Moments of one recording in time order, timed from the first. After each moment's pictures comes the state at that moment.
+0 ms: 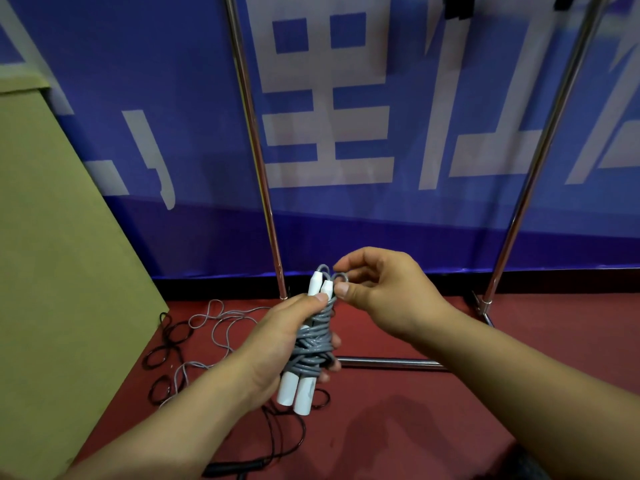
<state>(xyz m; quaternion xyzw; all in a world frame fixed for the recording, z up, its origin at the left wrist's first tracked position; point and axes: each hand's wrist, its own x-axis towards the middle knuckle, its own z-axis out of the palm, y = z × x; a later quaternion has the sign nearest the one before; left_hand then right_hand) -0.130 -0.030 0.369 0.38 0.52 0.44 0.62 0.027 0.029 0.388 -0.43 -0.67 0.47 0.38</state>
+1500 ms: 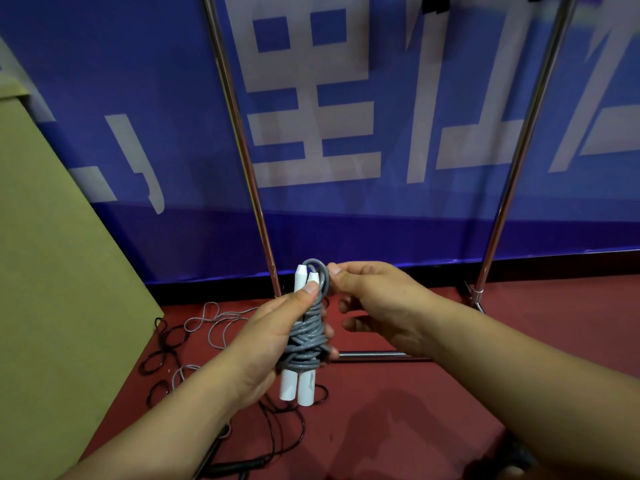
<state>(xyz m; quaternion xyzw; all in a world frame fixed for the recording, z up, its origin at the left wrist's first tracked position) -0.129 -0.030 0.368 0.42 0.50 0.46 0.60 0.024 0.021 0.390 -0.43 -0.53 0.66 0.31</state>
